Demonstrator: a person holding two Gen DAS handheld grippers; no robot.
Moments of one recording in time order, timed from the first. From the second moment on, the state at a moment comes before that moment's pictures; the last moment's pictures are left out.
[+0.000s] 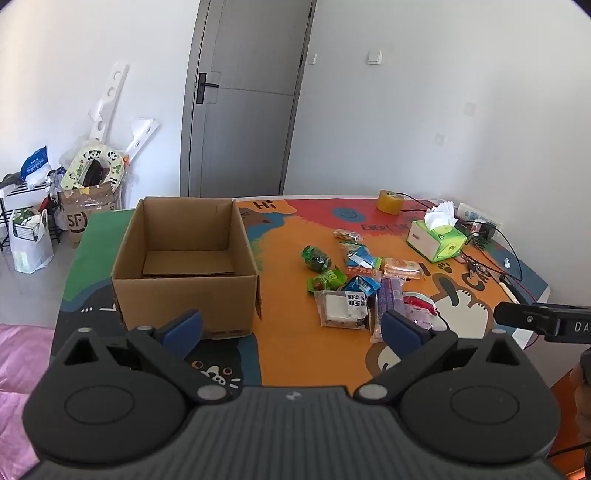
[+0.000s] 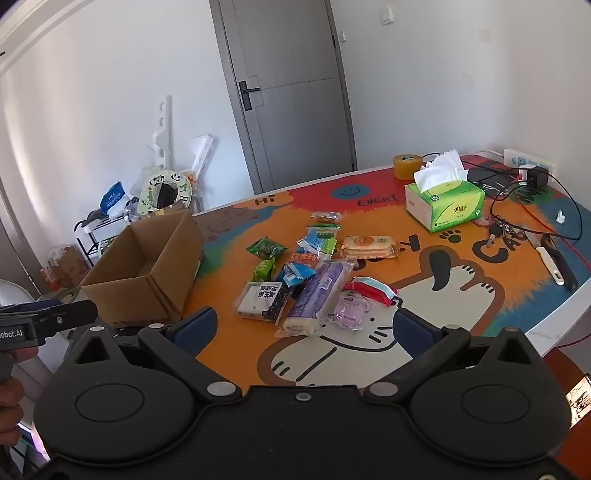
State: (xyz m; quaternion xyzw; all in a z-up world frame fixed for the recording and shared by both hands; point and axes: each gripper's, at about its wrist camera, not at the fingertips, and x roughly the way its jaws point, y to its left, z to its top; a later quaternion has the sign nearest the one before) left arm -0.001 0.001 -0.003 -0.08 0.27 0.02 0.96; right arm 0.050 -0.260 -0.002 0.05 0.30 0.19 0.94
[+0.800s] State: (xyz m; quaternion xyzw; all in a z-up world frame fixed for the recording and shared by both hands) left arm -0.001 0.002 0.000 -0.08 0.27 0.02 0.96; right arm 0.047 -0.256 -0.001 0.04 0.30 0.19 0.93
